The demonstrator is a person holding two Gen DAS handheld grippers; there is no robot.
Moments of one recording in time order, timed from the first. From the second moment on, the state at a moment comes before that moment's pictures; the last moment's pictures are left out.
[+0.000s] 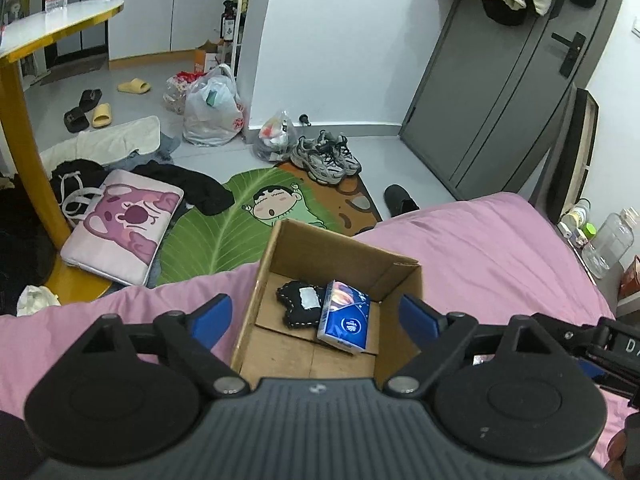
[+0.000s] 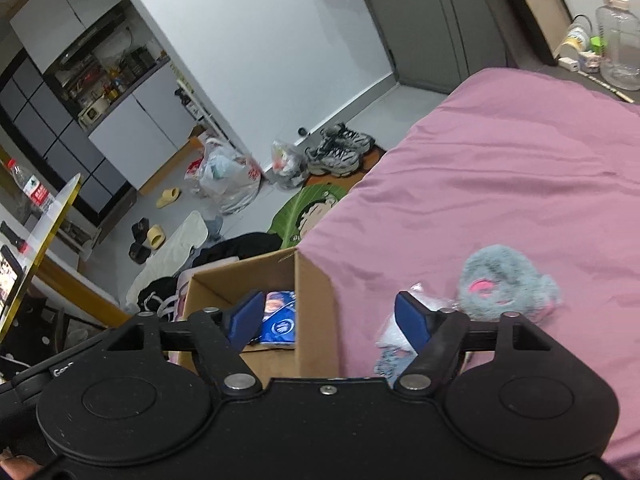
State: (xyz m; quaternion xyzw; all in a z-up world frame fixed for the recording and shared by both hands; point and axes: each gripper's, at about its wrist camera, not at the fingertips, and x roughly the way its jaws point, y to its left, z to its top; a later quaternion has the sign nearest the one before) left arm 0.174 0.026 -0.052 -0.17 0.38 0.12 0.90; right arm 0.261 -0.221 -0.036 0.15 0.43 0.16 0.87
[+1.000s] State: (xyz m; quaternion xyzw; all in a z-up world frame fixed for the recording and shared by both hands) left arm 0.152 -0.090 -0.067 -0.10 0.44 0.09 0.89; right arm 0.242 -0.325 -0.095 0.25 0.47 0.15 0.83
